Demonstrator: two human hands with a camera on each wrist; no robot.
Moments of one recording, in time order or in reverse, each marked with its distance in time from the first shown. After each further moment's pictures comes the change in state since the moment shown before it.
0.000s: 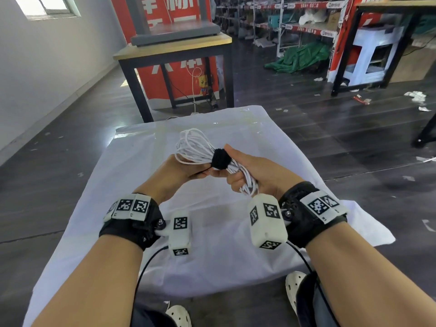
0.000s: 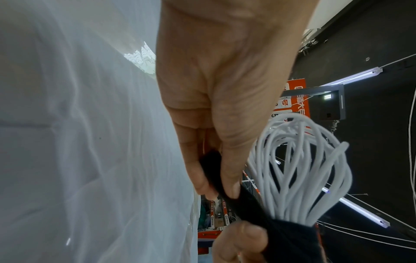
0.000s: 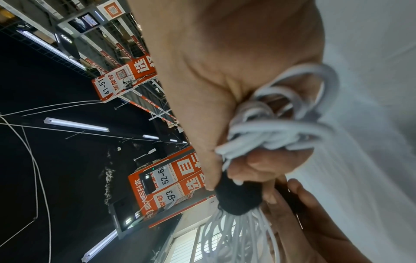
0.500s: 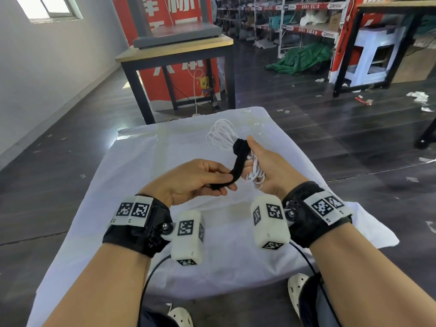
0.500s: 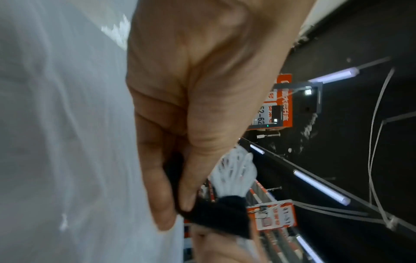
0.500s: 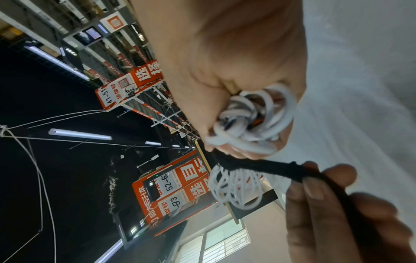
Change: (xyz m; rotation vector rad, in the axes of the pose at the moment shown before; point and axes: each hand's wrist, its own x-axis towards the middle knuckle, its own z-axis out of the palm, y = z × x) left_hand -0.013 0.028 0.024 -0.022 -0.295 -0.257; right_hand 0.006 -0.006 -0.009 0.142 0.352 -0.186
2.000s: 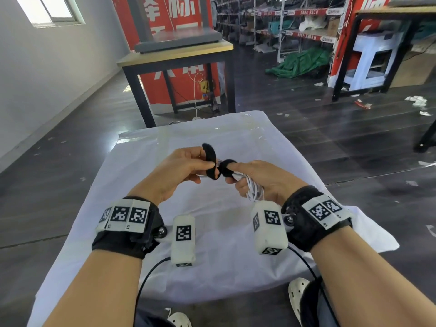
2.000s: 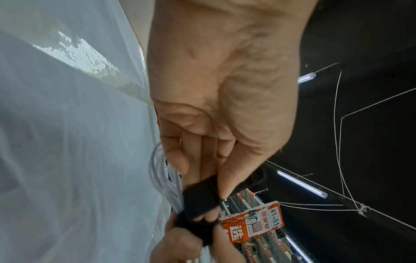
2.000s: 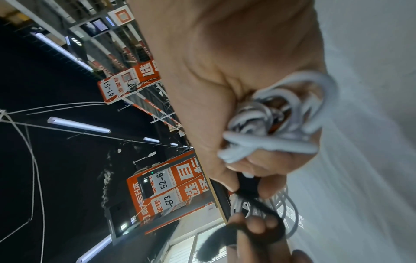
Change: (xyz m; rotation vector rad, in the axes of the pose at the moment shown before) left_hand -0.011 0.009 -0.020 0.163 0.254 0.203; right_hand -0.002 0.004 -0.005 -0.366 -0.203 0.111
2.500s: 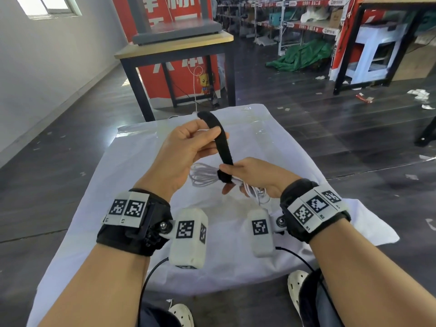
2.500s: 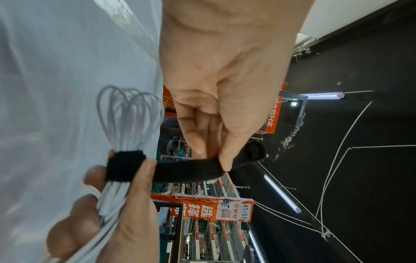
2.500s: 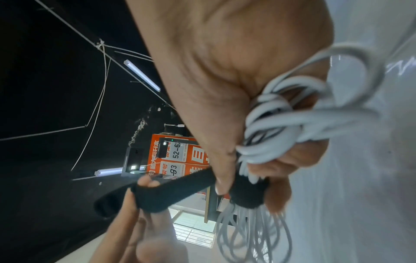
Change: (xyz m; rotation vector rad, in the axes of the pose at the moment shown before) left_hand 0.000 0.018 0.019 -0.321 0.165 0.219; right_hand 0.000 0.004 0.006 -0.691 -0.017 -0.128
